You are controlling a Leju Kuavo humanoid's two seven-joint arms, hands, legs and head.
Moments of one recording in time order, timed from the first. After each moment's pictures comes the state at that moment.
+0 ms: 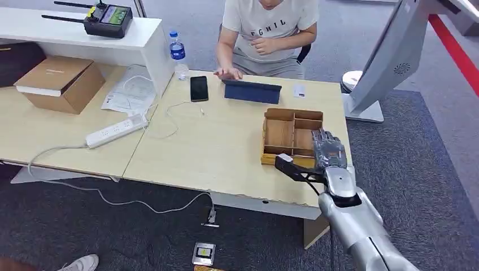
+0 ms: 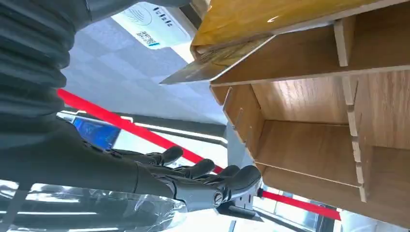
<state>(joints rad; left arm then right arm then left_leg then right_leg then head) -0.18 0.31 -1.38 -0.14 1.47 0.08 0.05 -0.69 -0.05 0.48 -0.61 1.35 -0.12 0.10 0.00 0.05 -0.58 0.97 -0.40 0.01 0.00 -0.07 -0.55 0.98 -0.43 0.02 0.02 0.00</state>
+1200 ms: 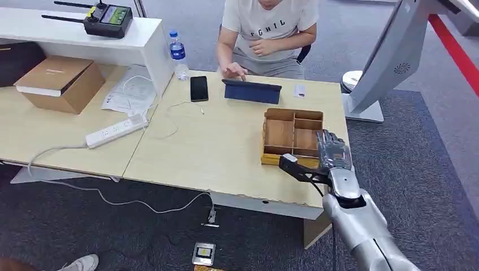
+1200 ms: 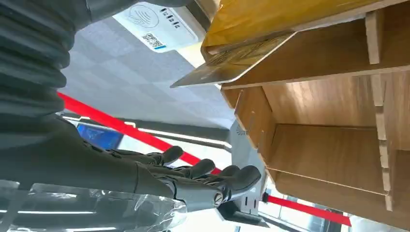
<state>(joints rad) -0.18 0.31 -1.38 -0.14 1.48 0.09 0.05 -0.67 -0.07 0.46 -0.62 1.34 -0.12 0.09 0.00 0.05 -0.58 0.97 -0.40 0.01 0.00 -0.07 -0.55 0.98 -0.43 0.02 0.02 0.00</state>
